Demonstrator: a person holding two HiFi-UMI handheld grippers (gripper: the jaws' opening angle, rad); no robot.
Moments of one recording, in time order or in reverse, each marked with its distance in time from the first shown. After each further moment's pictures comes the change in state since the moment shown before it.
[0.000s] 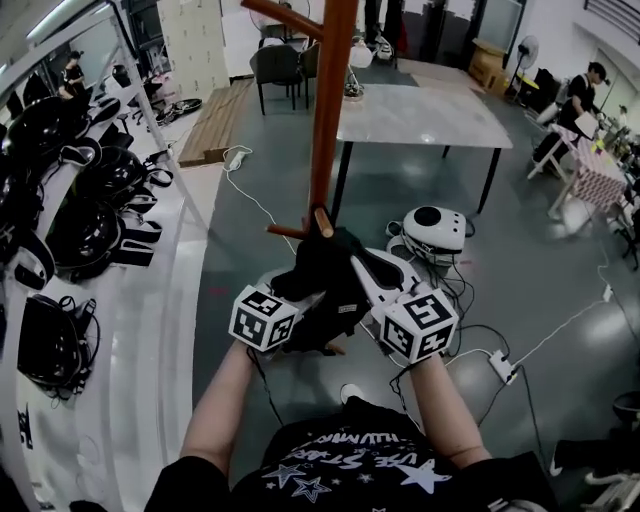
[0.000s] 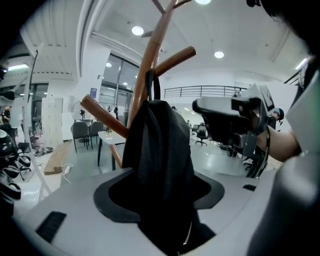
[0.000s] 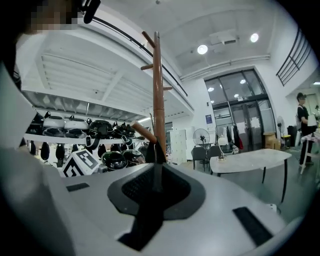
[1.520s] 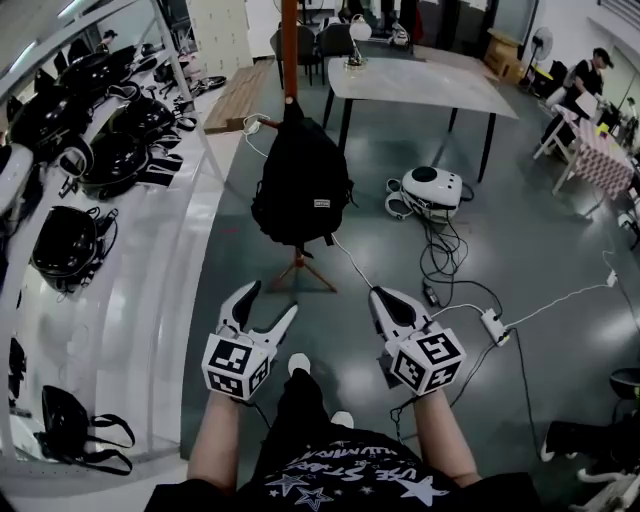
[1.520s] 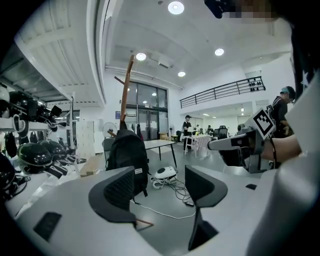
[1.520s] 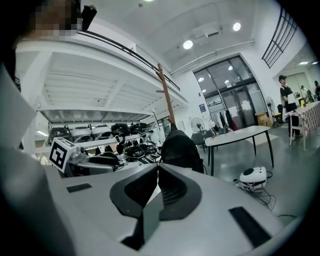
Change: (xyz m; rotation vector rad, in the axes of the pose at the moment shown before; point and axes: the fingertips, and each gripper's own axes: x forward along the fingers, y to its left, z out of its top) left arm -0.220 -0.326 -0.104 0.040 -0.167 0.345; right arm -0.379 0.120 -0.117 0.171 0.056 0.012
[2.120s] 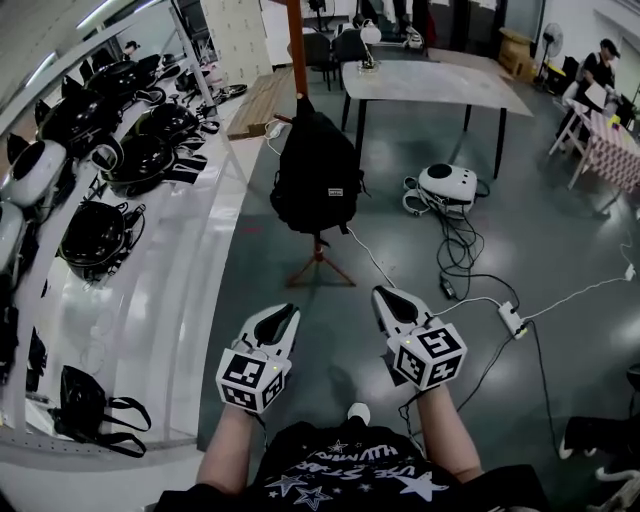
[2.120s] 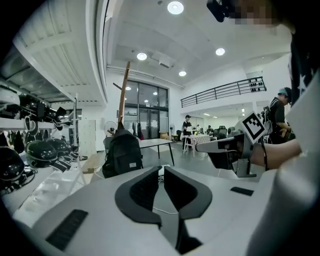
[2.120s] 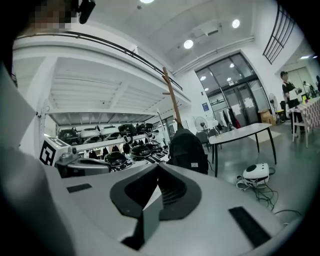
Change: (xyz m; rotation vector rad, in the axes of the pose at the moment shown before) left arm -0.079 -0.072 -0.011 -0.017 0.014 0.015; right arm -0.056 0.042 -0.016 0.006 0.008 0.045
